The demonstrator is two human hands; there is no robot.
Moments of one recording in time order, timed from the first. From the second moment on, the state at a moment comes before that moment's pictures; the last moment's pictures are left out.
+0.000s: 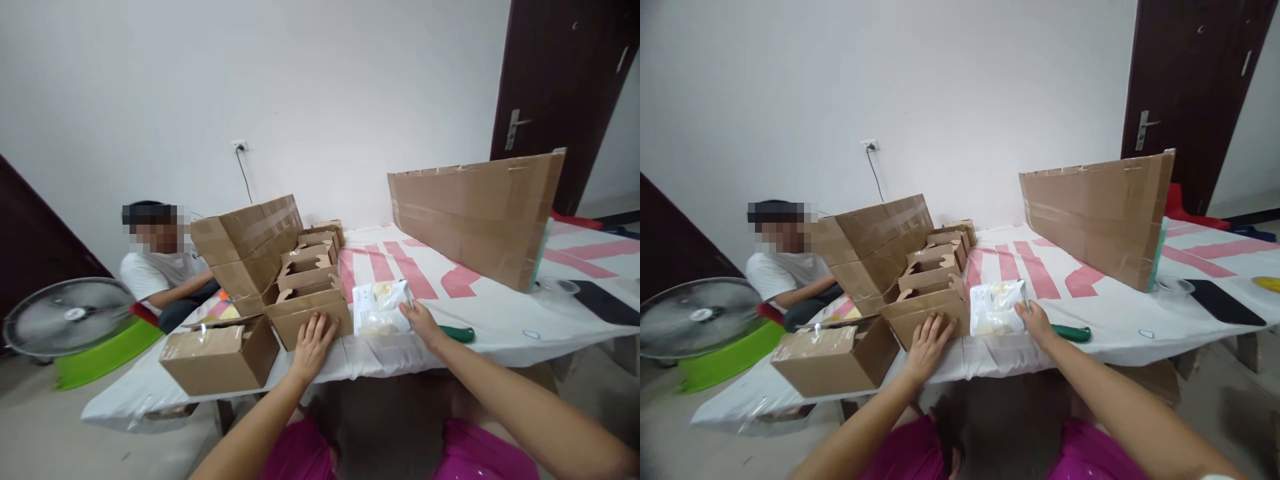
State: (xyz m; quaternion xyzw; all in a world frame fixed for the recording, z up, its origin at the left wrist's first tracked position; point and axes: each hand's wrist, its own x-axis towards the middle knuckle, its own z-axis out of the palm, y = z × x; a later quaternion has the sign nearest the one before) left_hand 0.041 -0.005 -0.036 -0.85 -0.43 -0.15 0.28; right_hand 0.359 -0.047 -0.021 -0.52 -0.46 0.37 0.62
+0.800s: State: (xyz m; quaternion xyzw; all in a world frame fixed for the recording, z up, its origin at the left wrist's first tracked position) left_hand 0.036 0.049 -0.028 -0.80 -0.57 -0.09 0.19; right_hand 0.340 -0.067 -0.080 -0.51 -0.53 0.37 0.57
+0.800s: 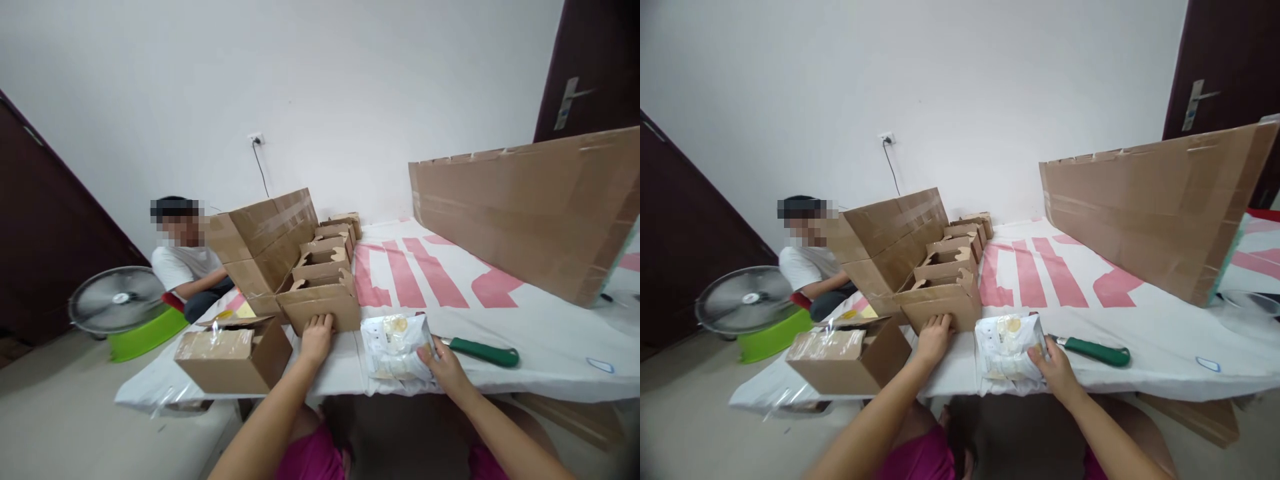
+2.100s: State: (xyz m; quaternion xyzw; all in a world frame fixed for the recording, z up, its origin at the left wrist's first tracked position) left_hand 0.124 0.071 -0.014 -0.78 -0.49 -0.33 -0.21; right_hand 0.341 -0.073 -0.069 -0.53 -0.54 0.34 0.56
